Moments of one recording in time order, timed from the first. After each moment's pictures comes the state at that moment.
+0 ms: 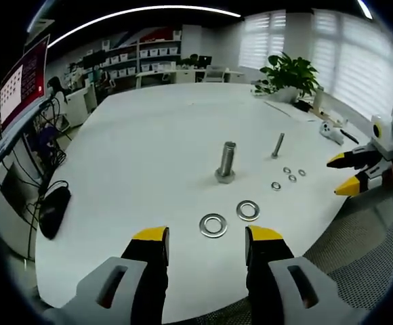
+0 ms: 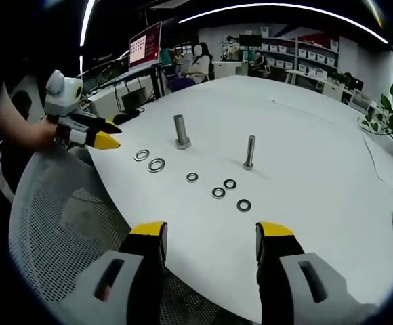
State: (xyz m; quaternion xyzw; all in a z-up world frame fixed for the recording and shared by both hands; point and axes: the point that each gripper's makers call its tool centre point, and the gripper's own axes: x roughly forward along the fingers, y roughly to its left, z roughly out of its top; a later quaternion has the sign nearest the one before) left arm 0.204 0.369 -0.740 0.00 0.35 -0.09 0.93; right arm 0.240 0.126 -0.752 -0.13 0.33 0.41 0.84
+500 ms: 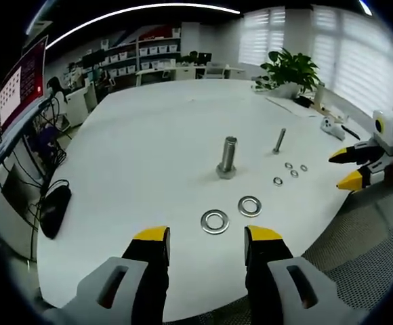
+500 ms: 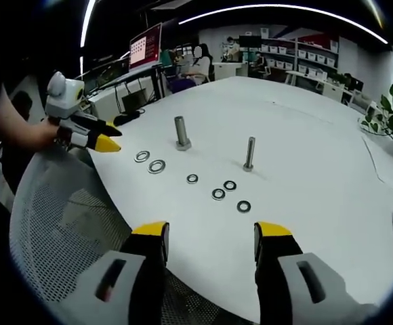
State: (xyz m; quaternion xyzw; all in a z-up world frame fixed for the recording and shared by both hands) left arm 0.201 0.370 -0.747 0.01 0.36 -0.09 0.93; right arm 0.240 0.128 -0.751 -0.12 0.33 0.41 0.84
